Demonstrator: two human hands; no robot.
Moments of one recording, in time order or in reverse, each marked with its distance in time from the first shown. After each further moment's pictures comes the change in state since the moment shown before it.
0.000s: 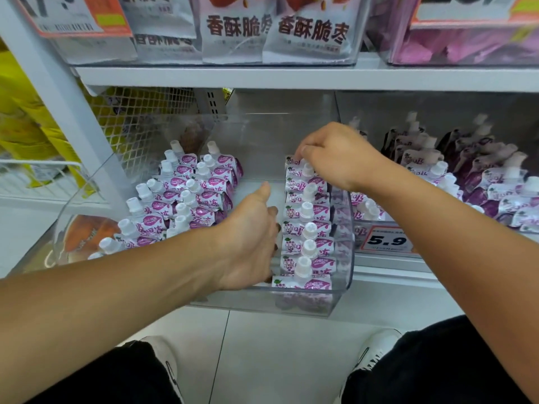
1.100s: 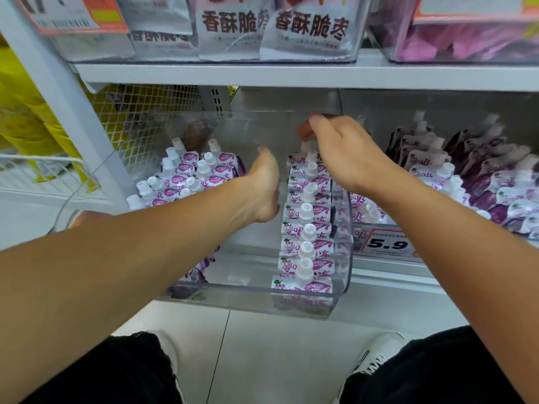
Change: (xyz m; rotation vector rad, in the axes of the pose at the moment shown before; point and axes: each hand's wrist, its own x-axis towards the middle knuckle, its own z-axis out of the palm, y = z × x) left_hand 0.092 0.048 -0.018 0.019 0.347 0.059; right_hand -0.008 -0.005 -0.006 0.228 0.065 0.034
